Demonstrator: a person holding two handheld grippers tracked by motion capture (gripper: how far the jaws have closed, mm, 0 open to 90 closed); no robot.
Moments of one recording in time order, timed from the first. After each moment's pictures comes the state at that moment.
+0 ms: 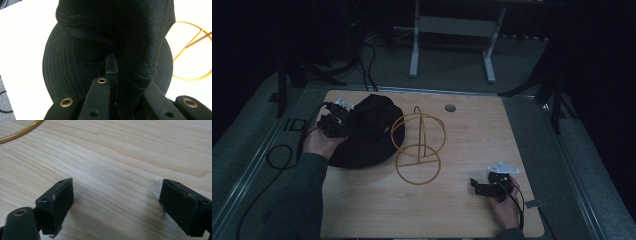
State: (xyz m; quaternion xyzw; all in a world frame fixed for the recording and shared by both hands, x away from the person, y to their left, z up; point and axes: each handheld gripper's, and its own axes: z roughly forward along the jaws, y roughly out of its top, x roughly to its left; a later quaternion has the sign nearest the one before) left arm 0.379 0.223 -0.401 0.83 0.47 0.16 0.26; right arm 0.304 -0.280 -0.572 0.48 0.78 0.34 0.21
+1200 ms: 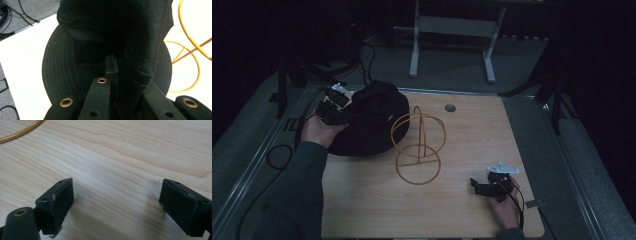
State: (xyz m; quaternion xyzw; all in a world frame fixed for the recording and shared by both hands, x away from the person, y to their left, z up) left arm 0.384 0.217 -0.358 0.83 0.44 0.17 0.29; right arm 0.305 -0.279 -0.572 0.48 0.78 0.34 0.21
